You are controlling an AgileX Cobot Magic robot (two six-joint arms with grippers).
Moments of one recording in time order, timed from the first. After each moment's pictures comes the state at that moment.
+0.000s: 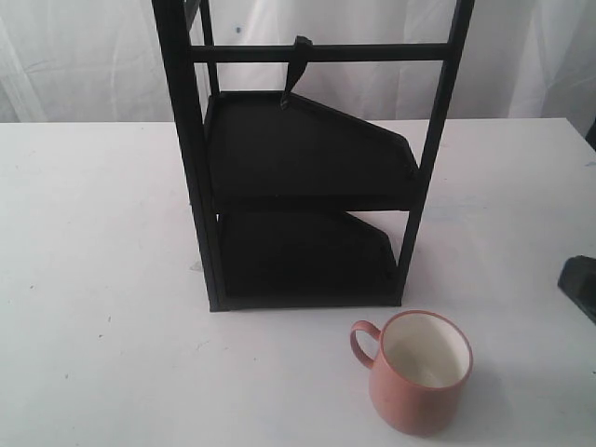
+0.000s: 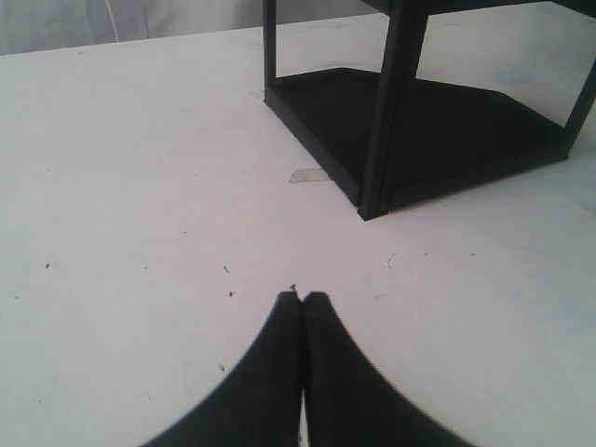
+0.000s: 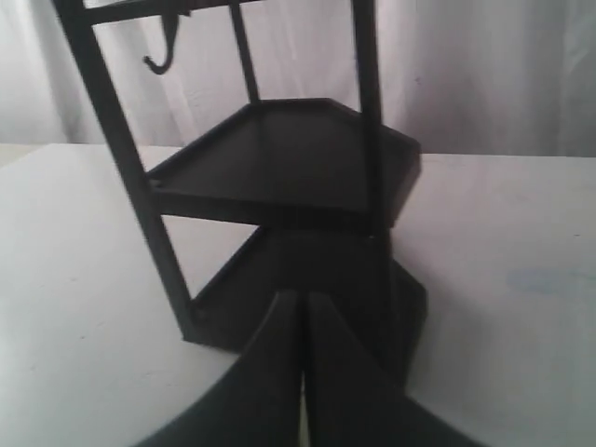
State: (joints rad) left arm -0.23 0.00 0.02 -0.31 0.34 0.26; right arm 0.48 0.27 -0.26 0.30 0.22 -0.09
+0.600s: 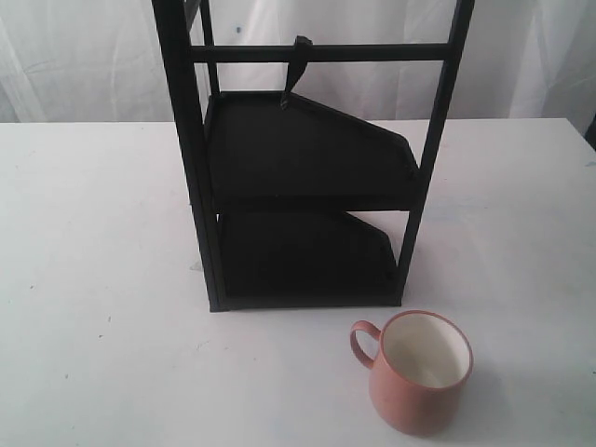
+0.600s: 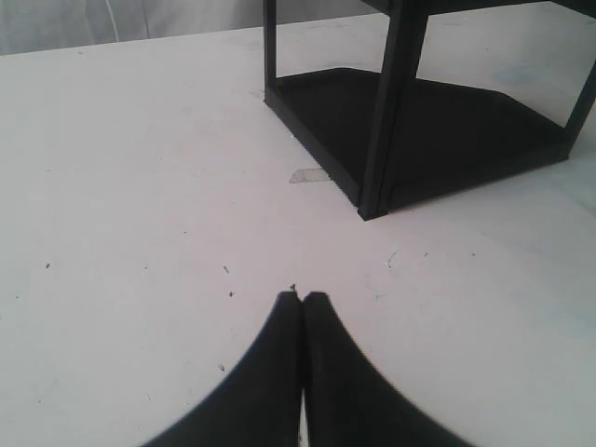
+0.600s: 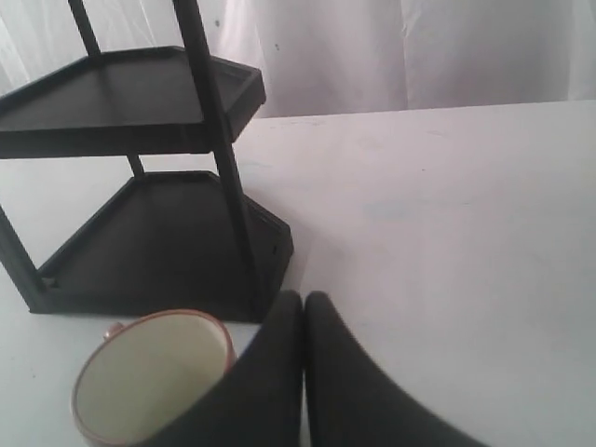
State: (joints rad) left arm -0.23 0.00 0.02 -0.31 0.34 0.26; right arm 0.26 0.05 -0.06 0.17 0.28 0.00
